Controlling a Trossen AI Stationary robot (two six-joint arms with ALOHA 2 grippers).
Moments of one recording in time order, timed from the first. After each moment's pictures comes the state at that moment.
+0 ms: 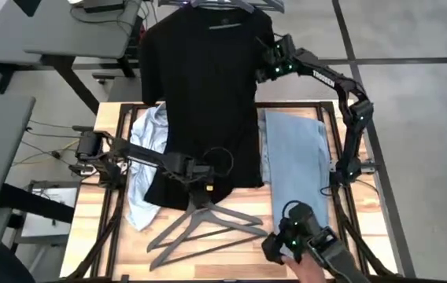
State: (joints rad) left arm -0.03 1.65 1.05 -0.62 -0.02 -0.60; right arm -1.00 1.97 1.72 -0.62 -0.48 0.12
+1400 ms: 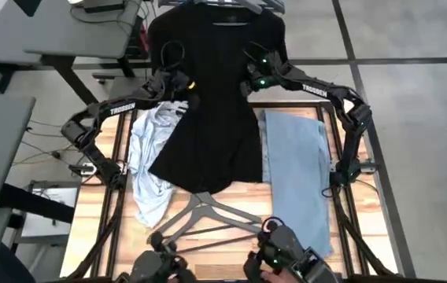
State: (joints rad) left arm 0.89 1.65 1.13 0.10 0.21 -0.11; right arm -0.84 1.93 1.51 -0.10 -0.49 0.24
